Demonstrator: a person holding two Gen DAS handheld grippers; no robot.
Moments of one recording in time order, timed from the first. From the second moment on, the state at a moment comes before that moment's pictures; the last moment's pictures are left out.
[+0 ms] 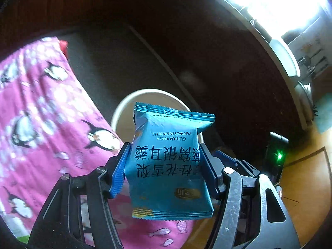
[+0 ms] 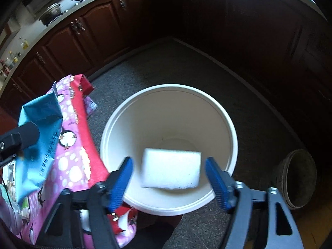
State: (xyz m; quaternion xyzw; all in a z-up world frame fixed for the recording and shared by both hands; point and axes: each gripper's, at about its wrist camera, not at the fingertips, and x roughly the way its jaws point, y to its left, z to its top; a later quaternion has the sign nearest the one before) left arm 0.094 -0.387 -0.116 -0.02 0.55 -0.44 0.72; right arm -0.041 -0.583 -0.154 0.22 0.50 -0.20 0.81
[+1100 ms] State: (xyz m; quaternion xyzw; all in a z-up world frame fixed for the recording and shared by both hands) left arm 0.063 -0.260 -0.057 0.03 0.43 -0.31 0.84; right arm -0.036 -0.501 -0.084 0.18 0.46 -0.13 0.86
